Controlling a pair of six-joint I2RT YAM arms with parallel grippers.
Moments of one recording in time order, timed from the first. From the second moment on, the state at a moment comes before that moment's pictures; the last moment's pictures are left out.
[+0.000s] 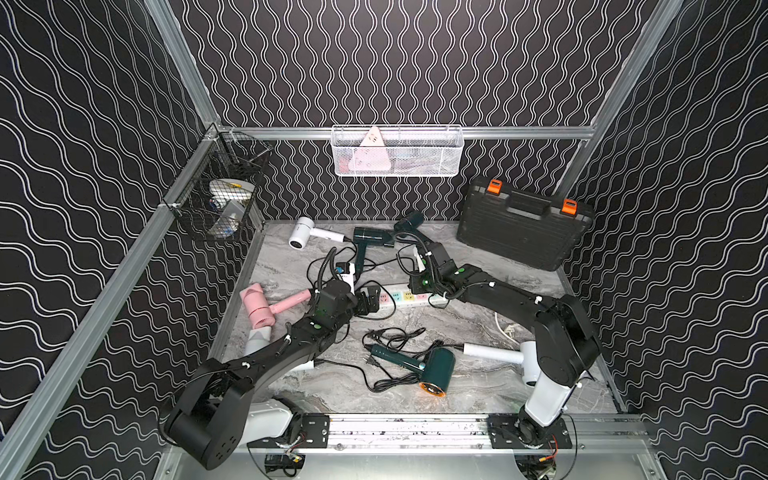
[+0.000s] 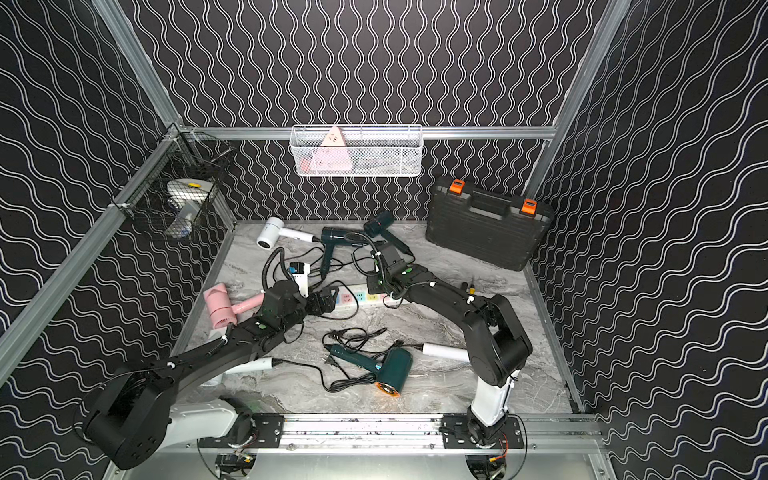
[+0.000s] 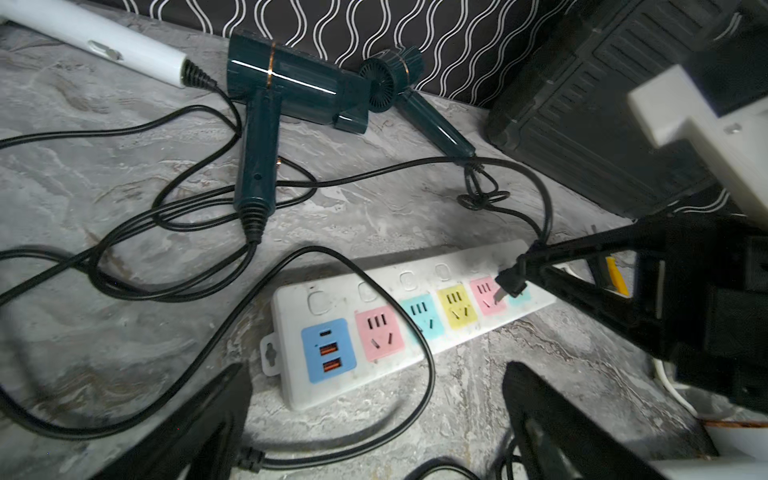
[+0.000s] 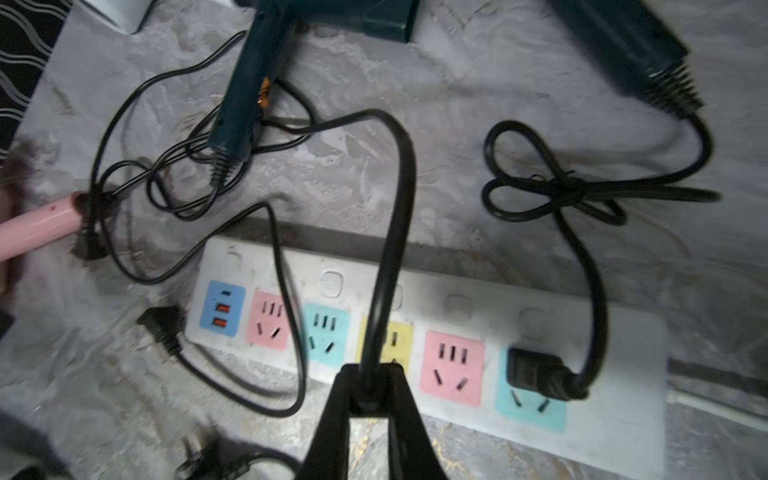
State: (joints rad) left arm -0.41 1.28 0.58 0.21 -0.05 -0.50; right arm 0.65 1.79 1.28 -0.34 0.10 0.40
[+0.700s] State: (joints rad) left arm -0.29 1.33 0.54 0.24 0.03 -0.61; right arm 0.65 1.84 1.18 -0.20 0.24 0.42
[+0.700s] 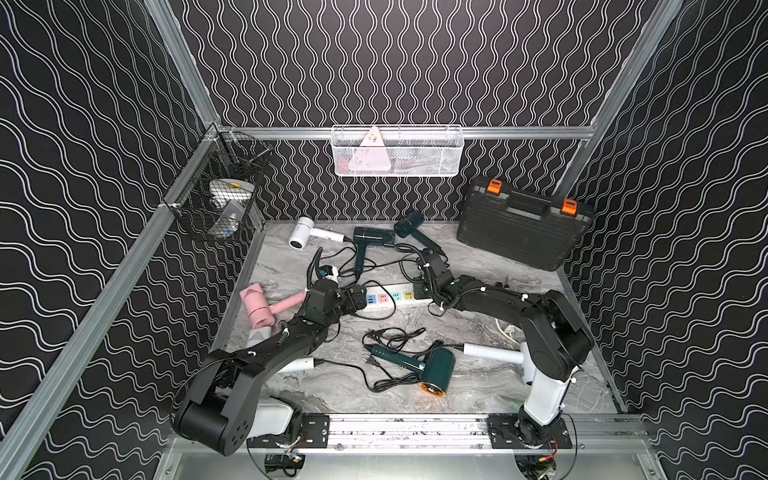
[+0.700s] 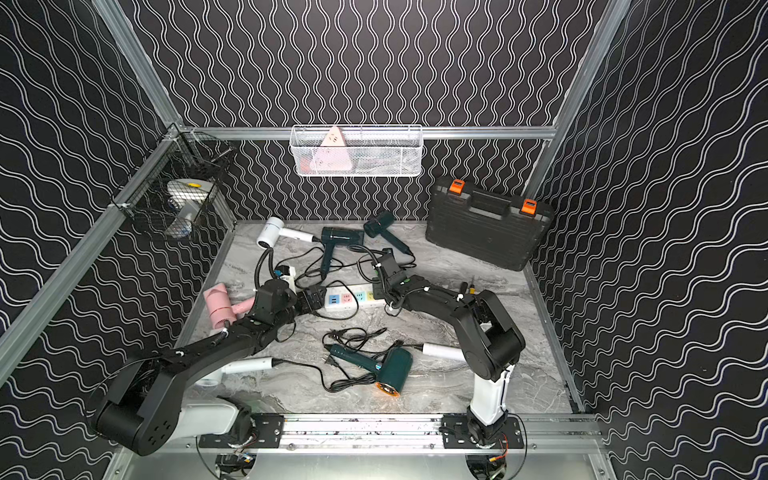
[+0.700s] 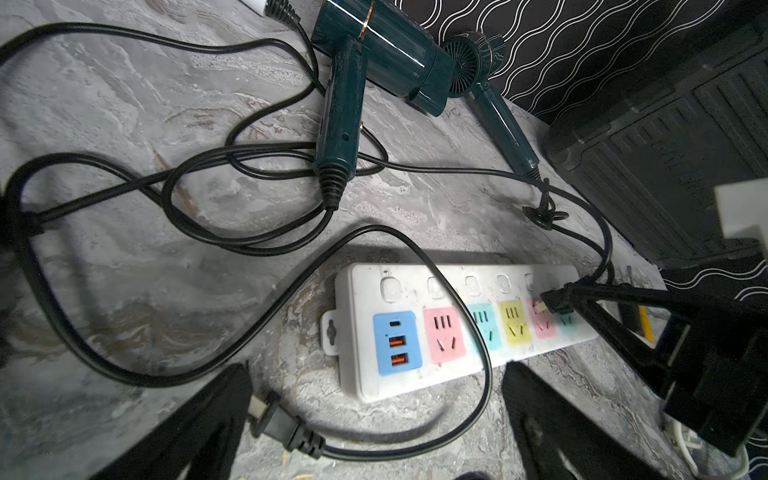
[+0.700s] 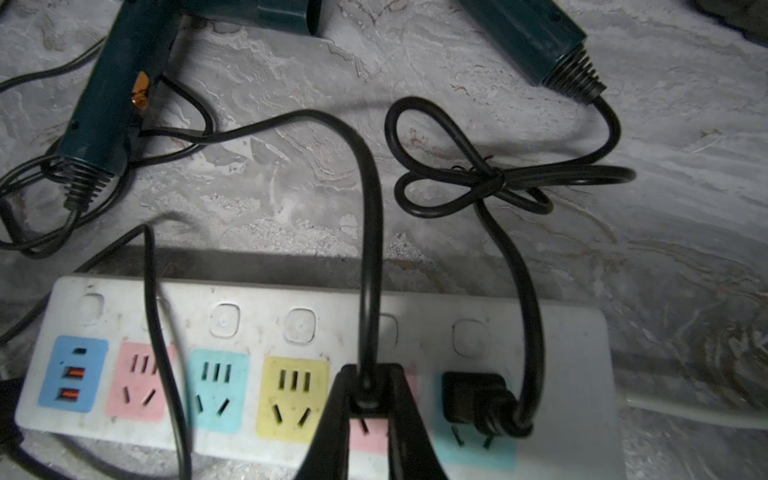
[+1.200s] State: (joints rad) left arm -0.29 1.33 0.54 0.24 0.03 -0.61; right arm 0.65 1.82 1.12 -0.13 0.26 0.43
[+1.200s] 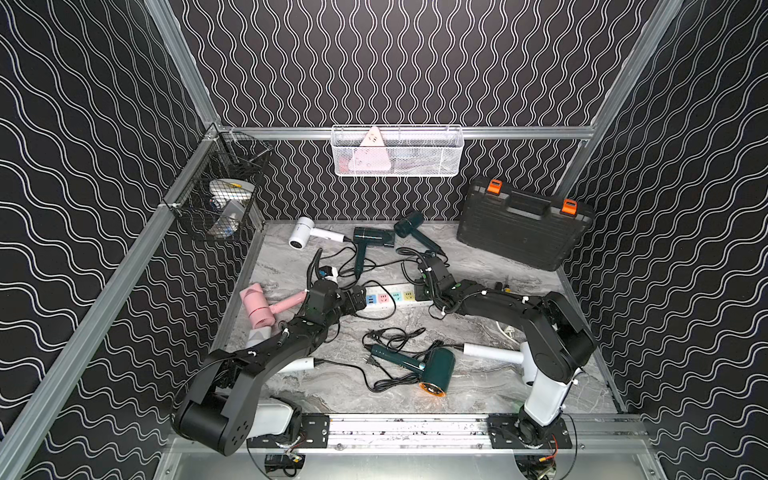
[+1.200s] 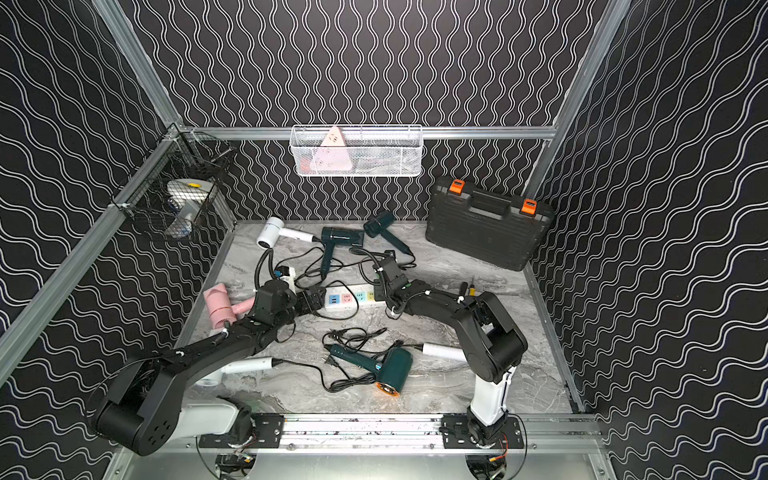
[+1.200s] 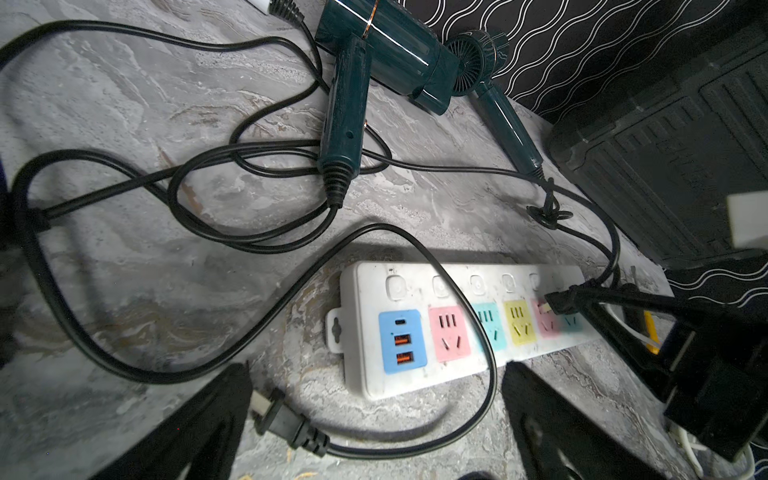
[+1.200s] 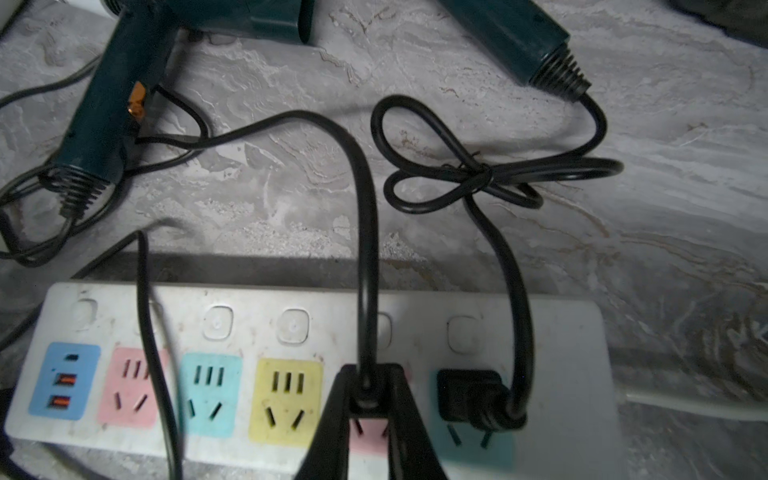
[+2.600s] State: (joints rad) left arm -0.29 1.29 0.51 0.27 -0.01 -0.60; right arm 0.69 1.85 0.96 0.15 0.40 0.45
